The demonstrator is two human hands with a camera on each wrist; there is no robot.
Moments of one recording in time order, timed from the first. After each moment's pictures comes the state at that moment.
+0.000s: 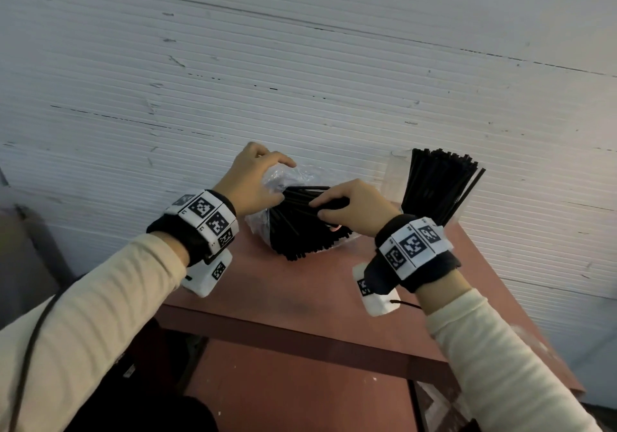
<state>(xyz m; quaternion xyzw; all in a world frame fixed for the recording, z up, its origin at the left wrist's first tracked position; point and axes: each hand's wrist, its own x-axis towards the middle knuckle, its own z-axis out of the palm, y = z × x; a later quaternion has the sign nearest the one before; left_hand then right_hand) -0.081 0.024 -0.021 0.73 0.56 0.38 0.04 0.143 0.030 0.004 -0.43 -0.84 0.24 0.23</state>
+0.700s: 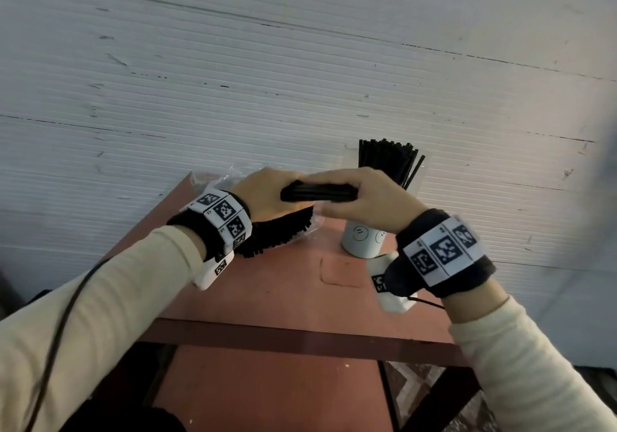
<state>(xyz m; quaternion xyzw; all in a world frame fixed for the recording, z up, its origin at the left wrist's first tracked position) 0.015 0.027 -0.006 0.82 0.51 0.26 0.07 0.217 -0.011 0.039 -0.38 -0.88 0.17 0.25</state>
